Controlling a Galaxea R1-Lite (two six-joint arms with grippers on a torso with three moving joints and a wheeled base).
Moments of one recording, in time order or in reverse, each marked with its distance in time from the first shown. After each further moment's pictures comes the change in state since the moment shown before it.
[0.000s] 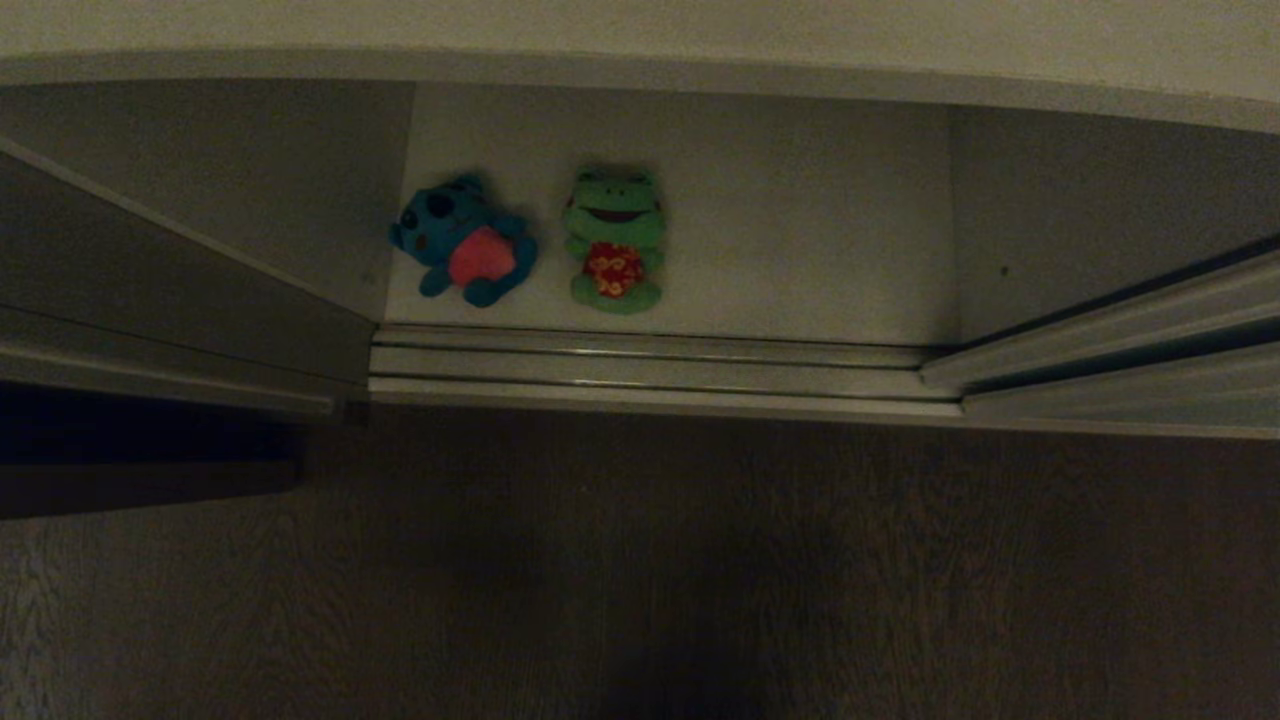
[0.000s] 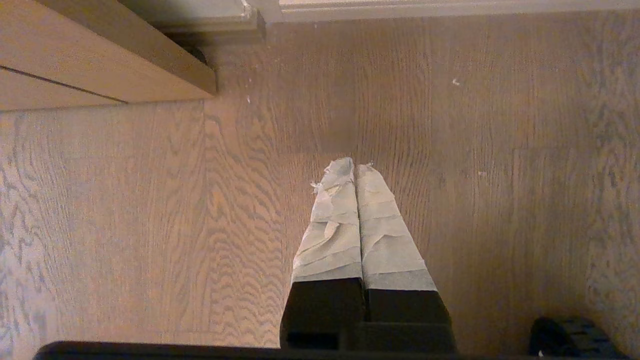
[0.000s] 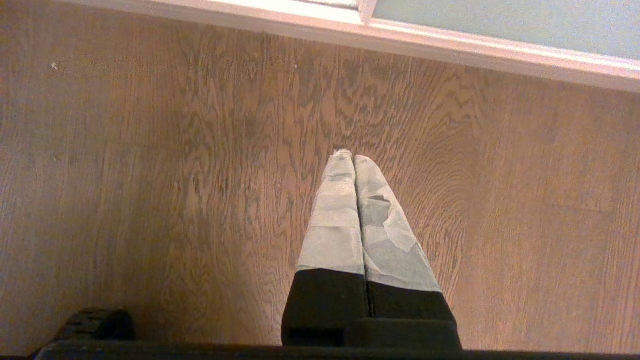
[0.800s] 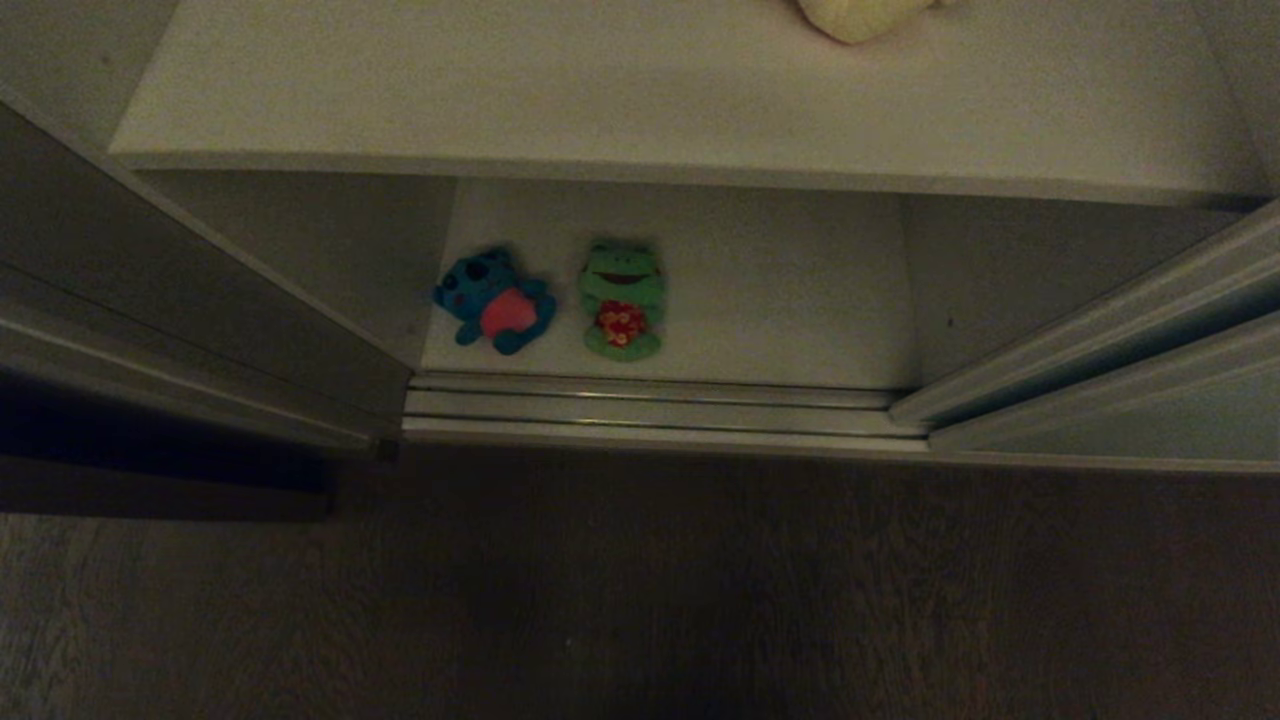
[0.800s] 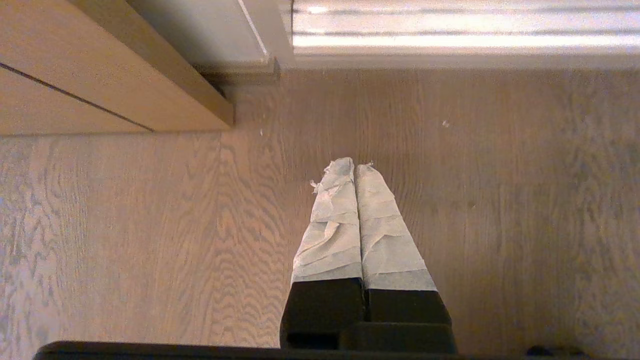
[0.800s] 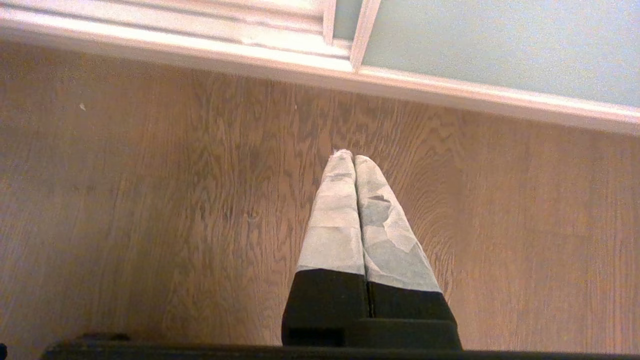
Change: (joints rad) left arm 0.000 0.000 0.001 -0.001 0.015 -0.027; right arm 0.000 0.000 0.000 0.000 0.000 0.000
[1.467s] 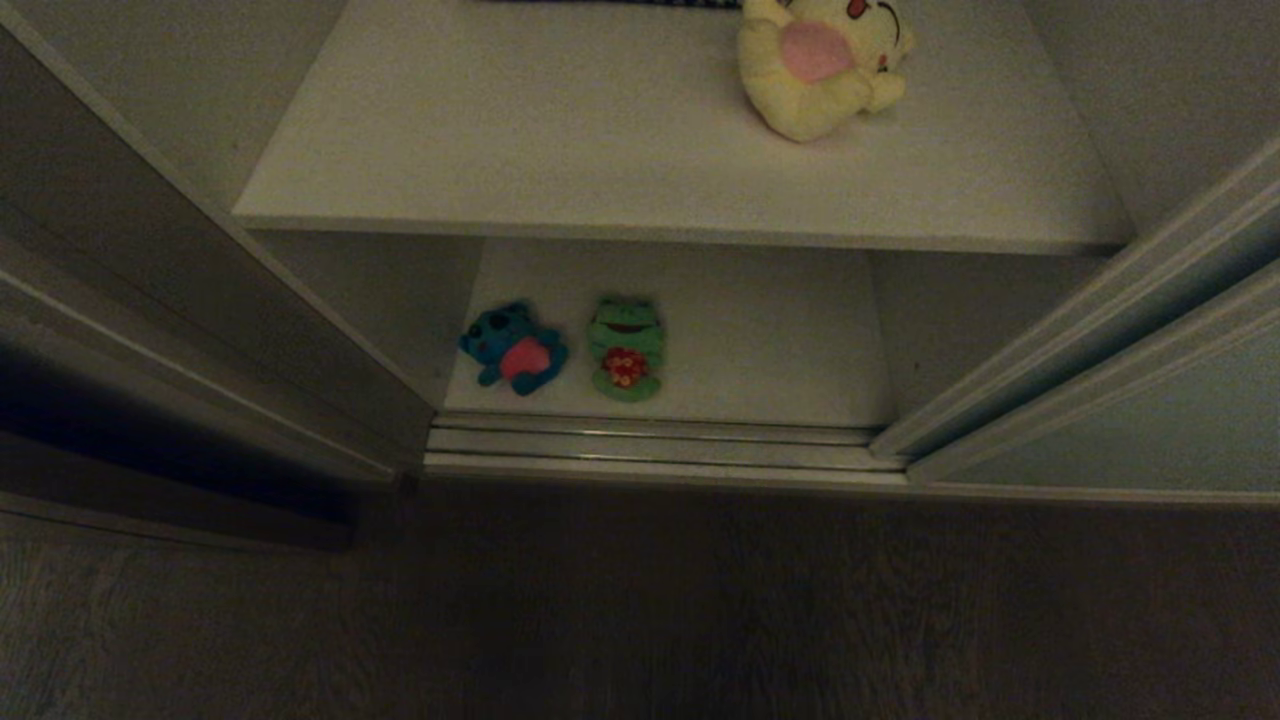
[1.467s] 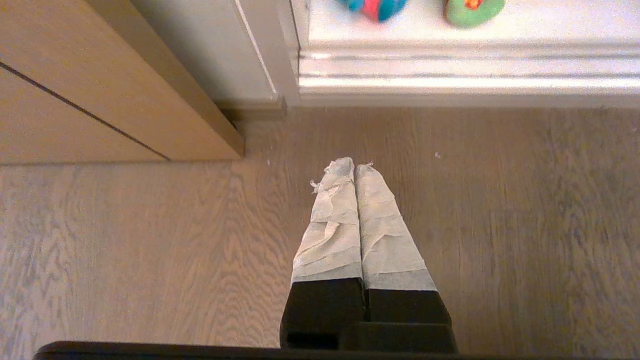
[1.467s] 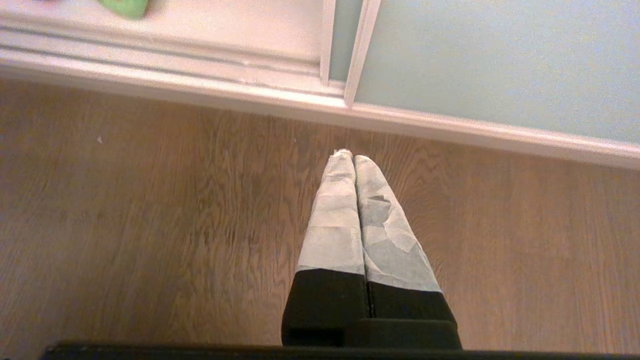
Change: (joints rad) left arm 0.000 0.000 0.000 0.000 0.000 0.000; right arm 0.000 0.000 0.000 0.000 0.000 0.000
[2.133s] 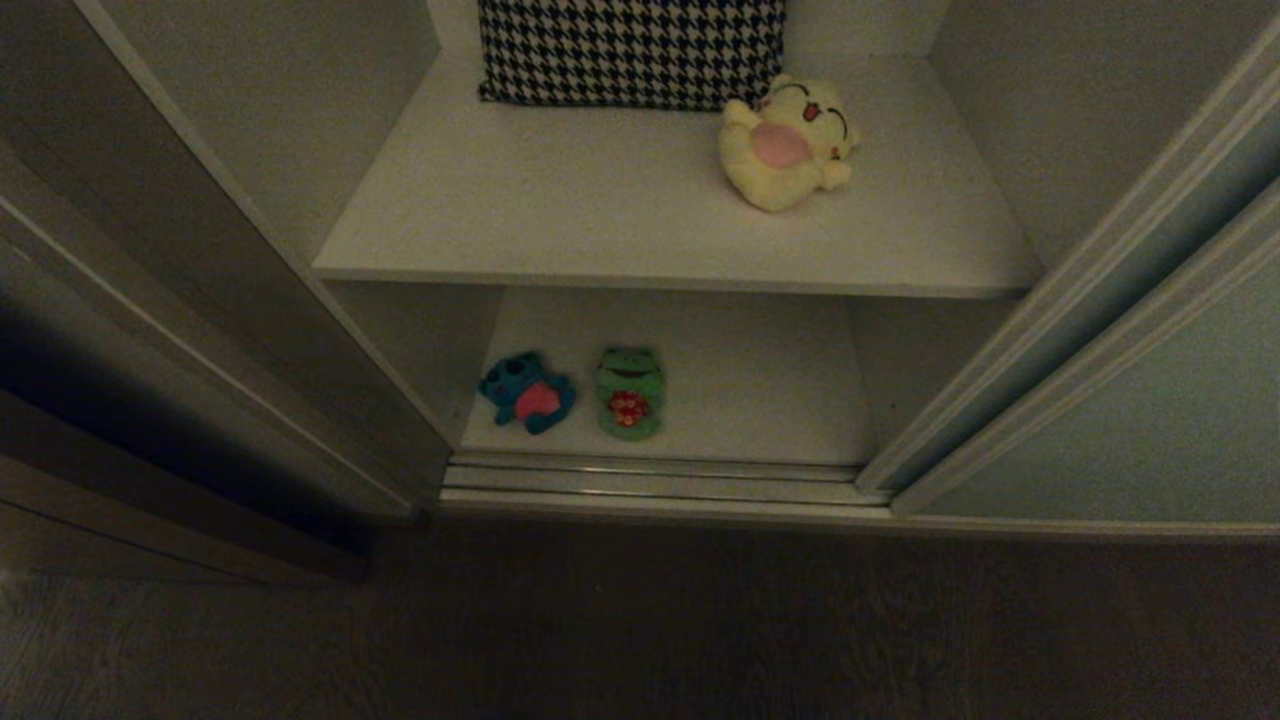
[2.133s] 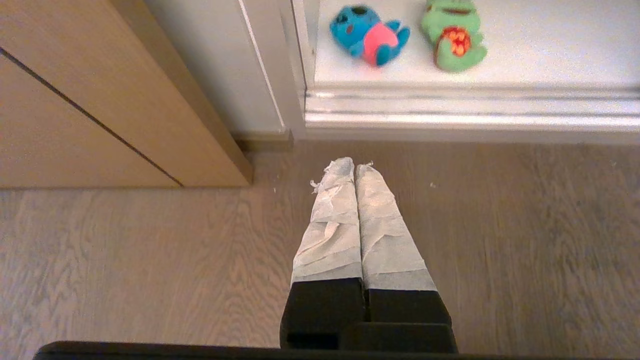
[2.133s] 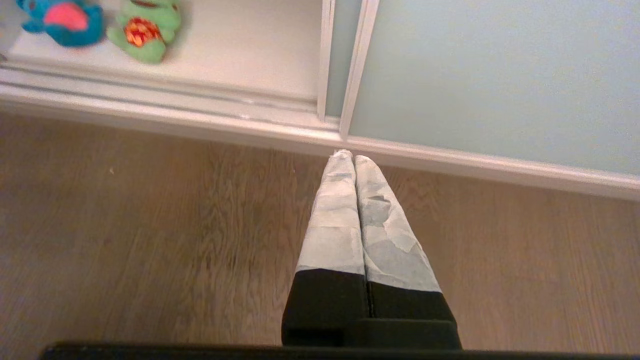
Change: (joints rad) left arm 0.000 0.000 0.000 0.002 0.005 -0.006; right arm 0.000 0.000 0.000 -0.001 0.000 0.000
